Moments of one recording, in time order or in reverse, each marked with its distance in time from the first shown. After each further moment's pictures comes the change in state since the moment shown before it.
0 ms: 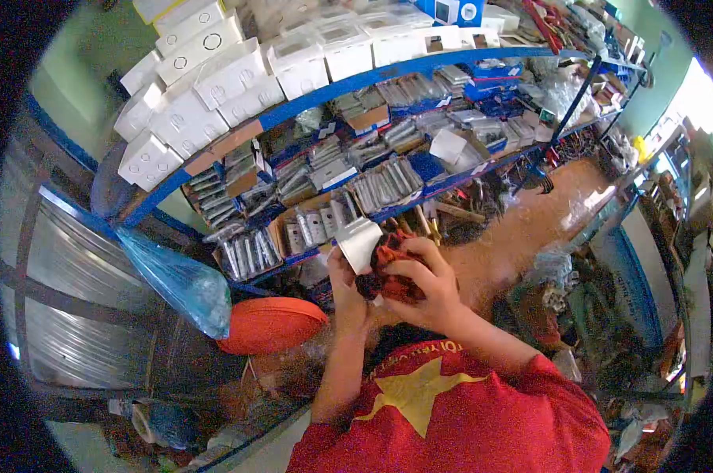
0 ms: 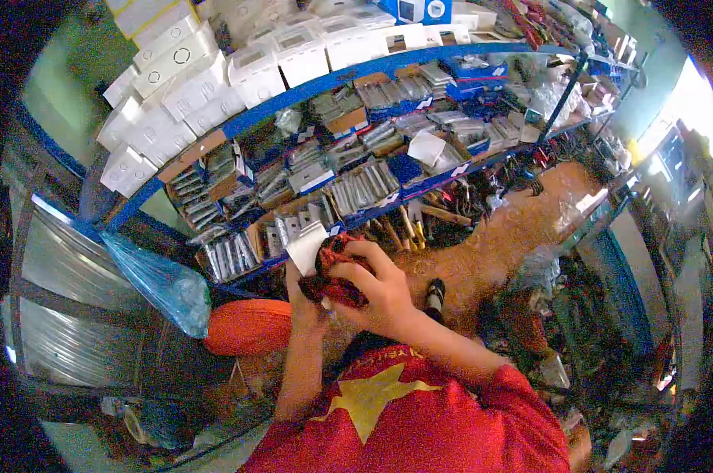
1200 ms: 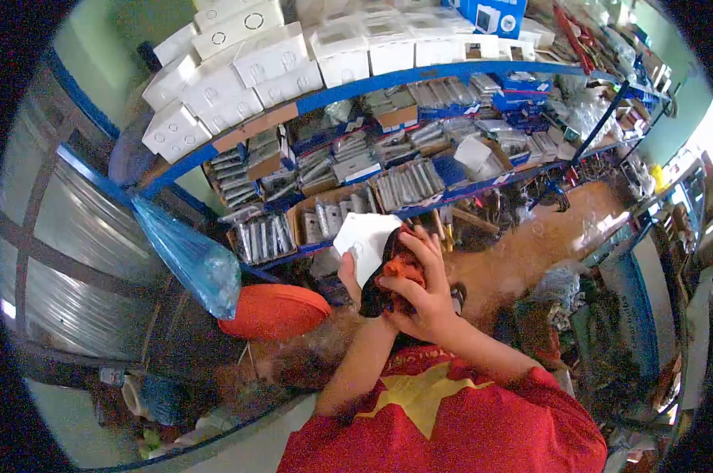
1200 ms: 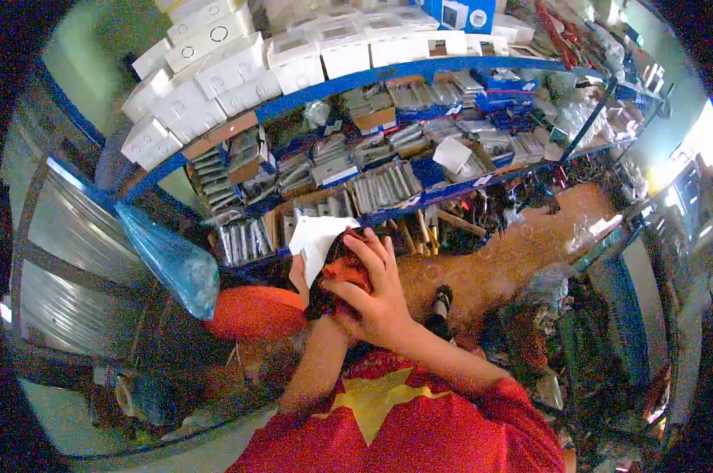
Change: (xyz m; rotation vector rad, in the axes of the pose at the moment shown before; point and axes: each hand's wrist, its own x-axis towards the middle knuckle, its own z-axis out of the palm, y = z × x) left_hand -0.009 0.018 0.037 -0.693 -0.024 -0.149; right_hand -0.006 -0.006 0.025 -0.136 -0.050 -0.161
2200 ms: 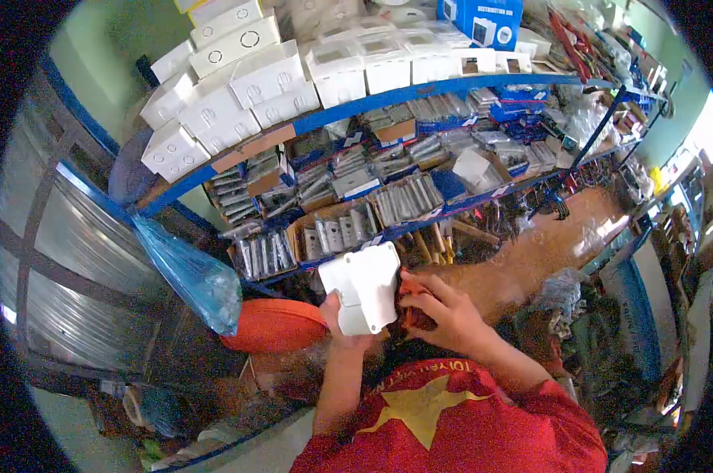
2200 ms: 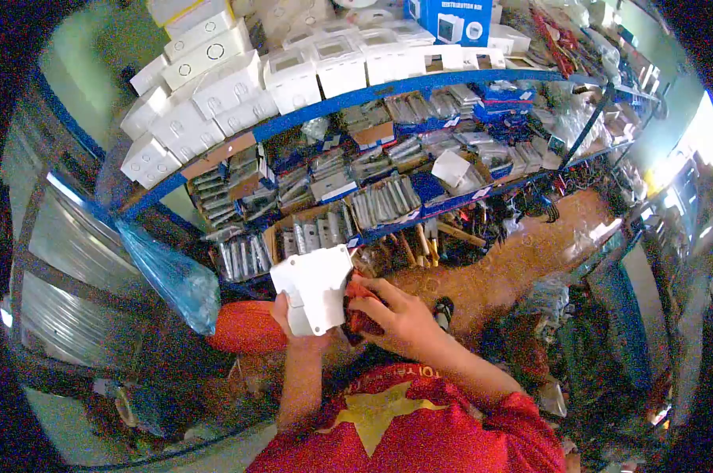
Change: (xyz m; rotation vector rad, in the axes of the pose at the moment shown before) left_hand -0.008 0.037 -0.037 0.010 -0.287 -0.014; right_hand -0.004 0.026 -0.030 0.170 -0.366 0.067
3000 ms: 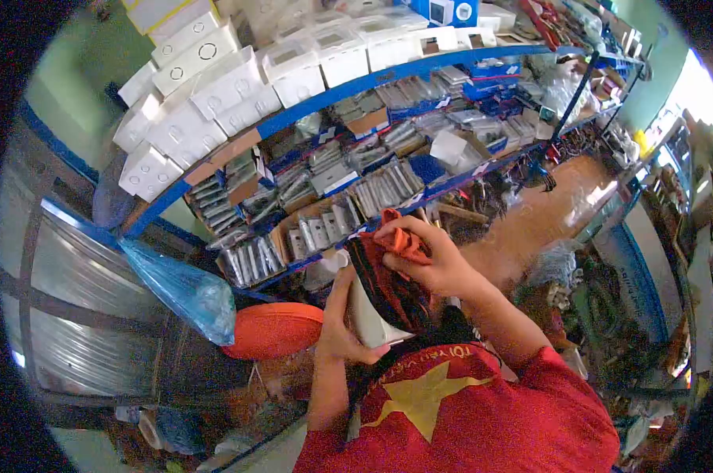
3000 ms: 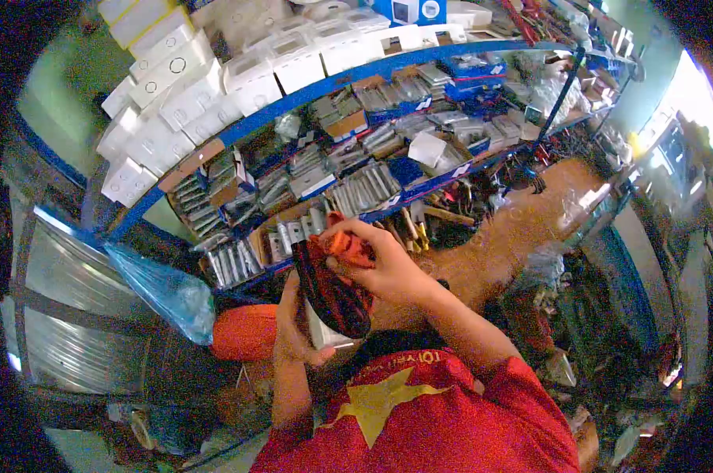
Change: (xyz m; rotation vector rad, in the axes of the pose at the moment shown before) left_hand -0.011 0.019 0.020 1.389 -0.255 0.009; right_hand 0.040 0.007 -0.024 0.627 0.109 0.352
